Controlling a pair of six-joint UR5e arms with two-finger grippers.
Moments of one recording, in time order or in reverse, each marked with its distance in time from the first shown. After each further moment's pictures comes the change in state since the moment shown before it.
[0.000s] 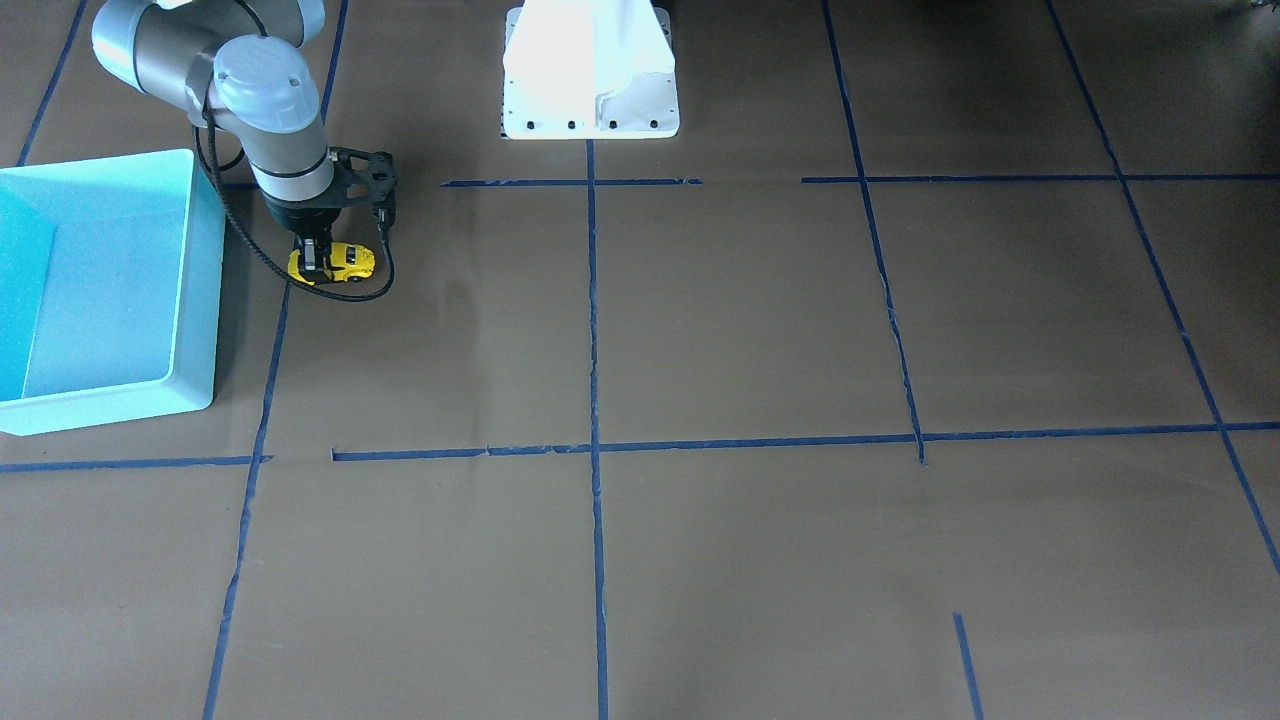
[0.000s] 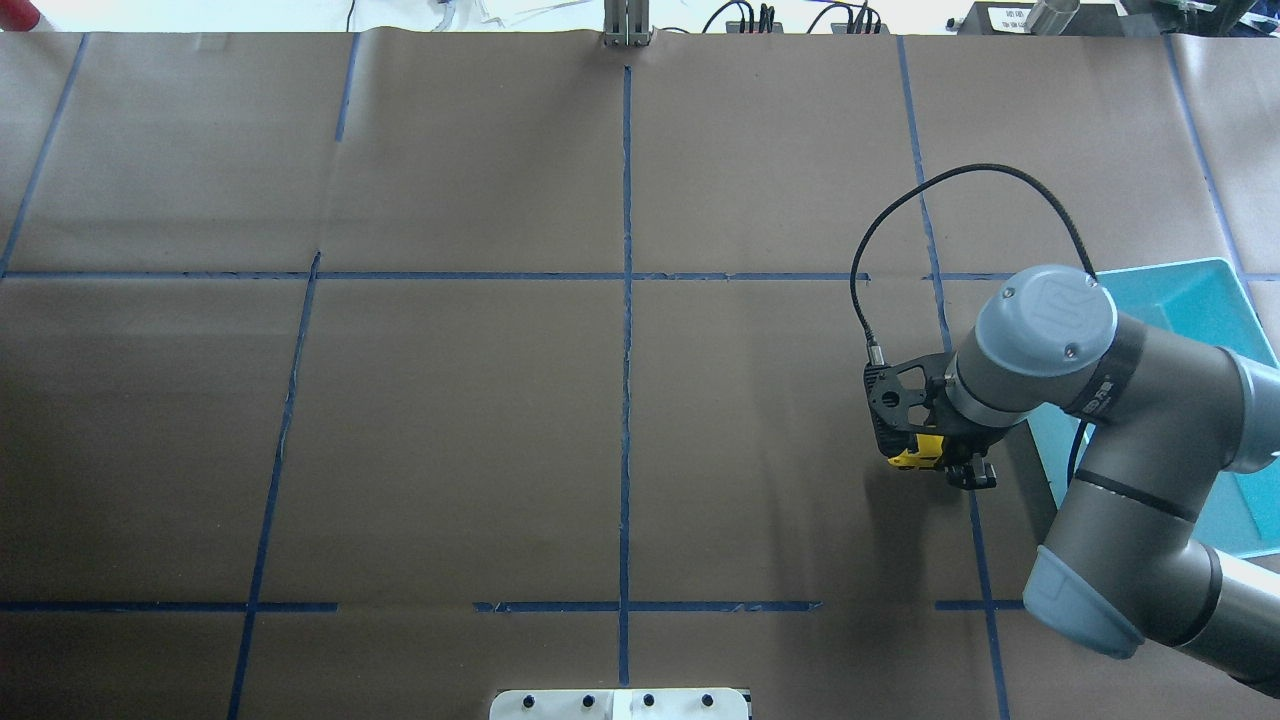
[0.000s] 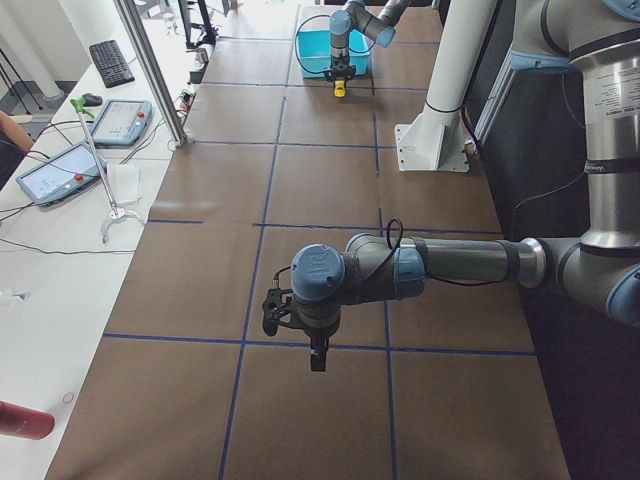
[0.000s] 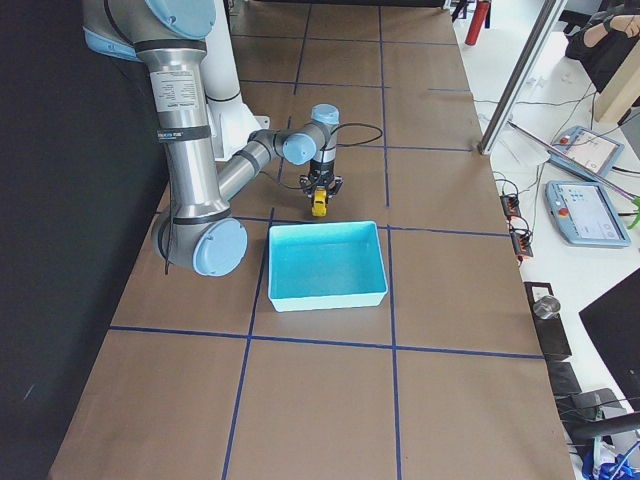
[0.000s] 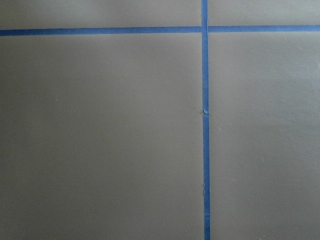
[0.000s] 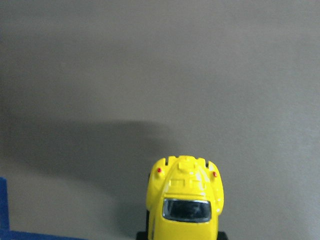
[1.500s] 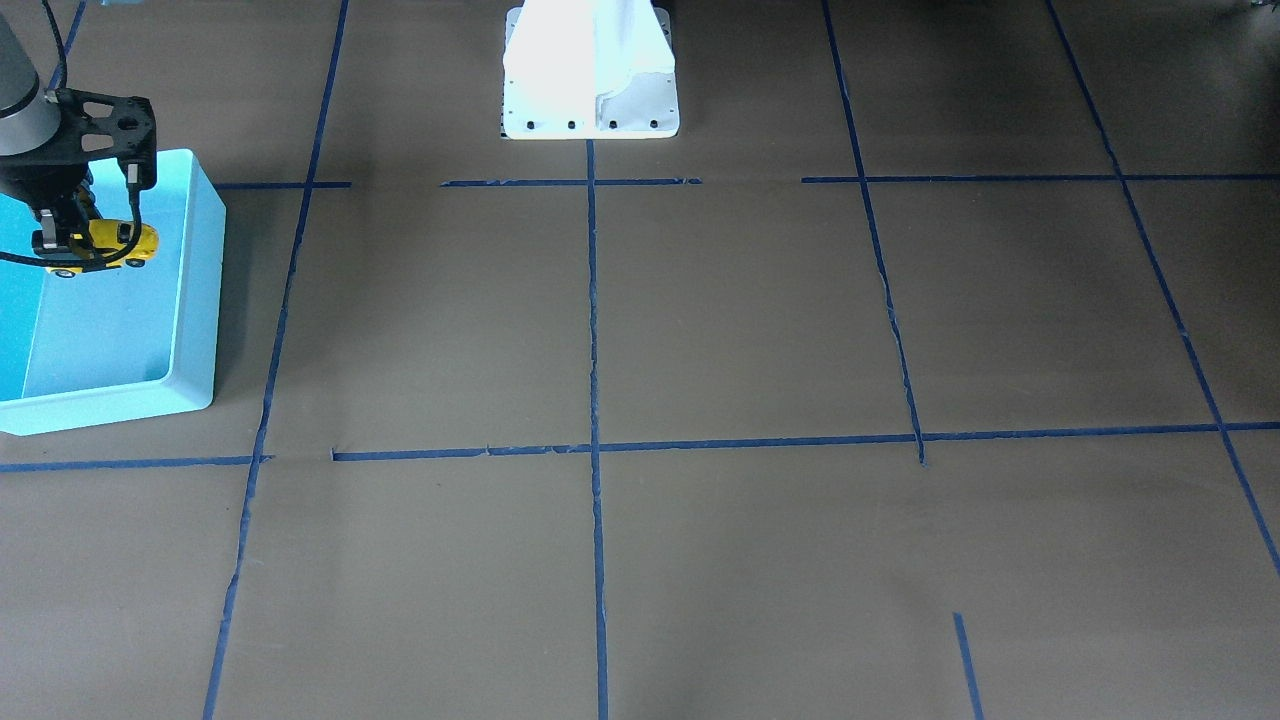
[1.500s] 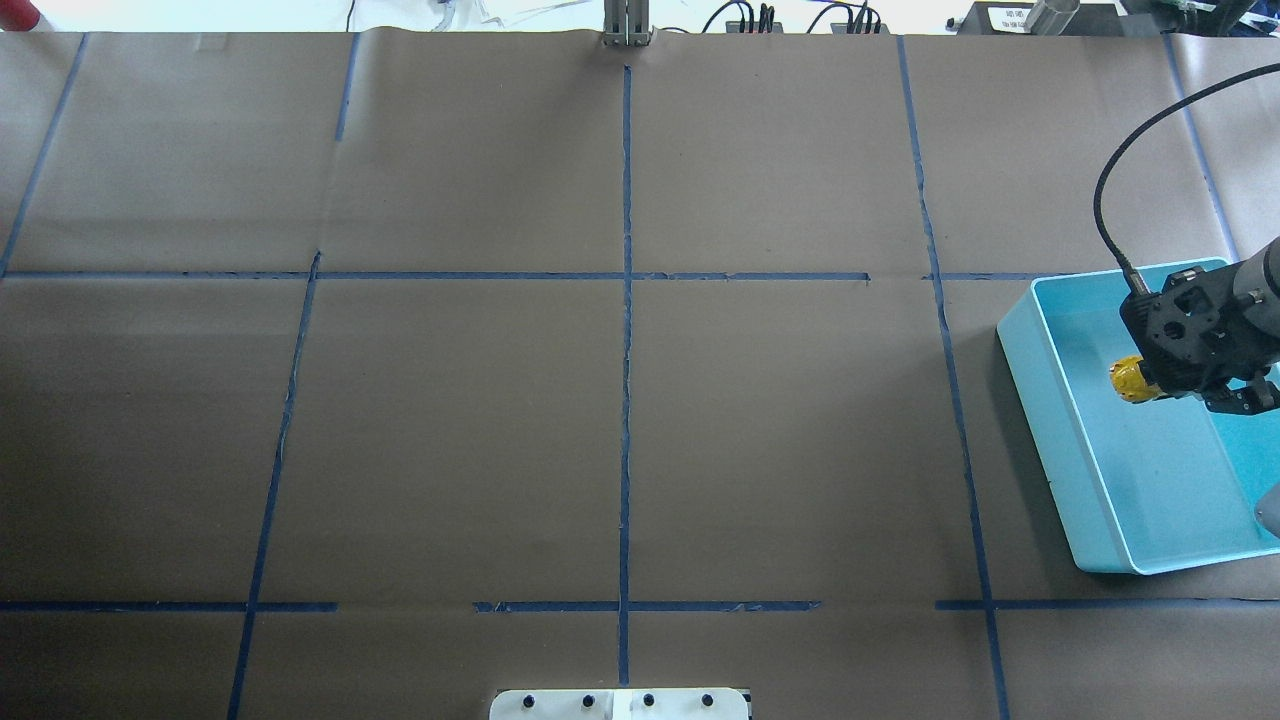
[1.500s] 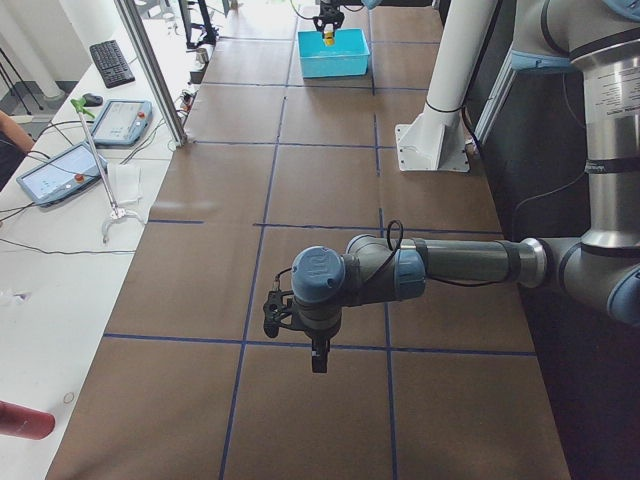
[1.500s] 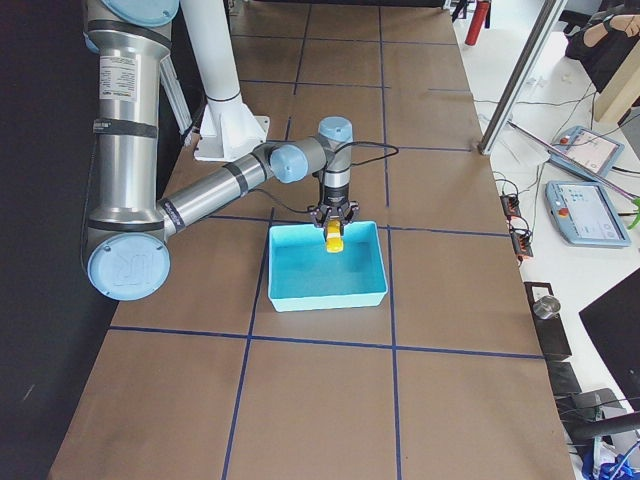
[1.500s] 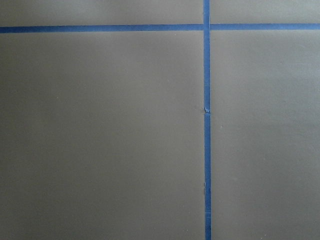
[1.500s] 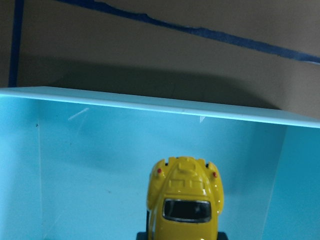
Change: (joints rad) left arm 0.000 0.002 0.005 0.000 0.000 0.000; right arm 0.323 -0.273 0.081 0.051 0.033 -0.493
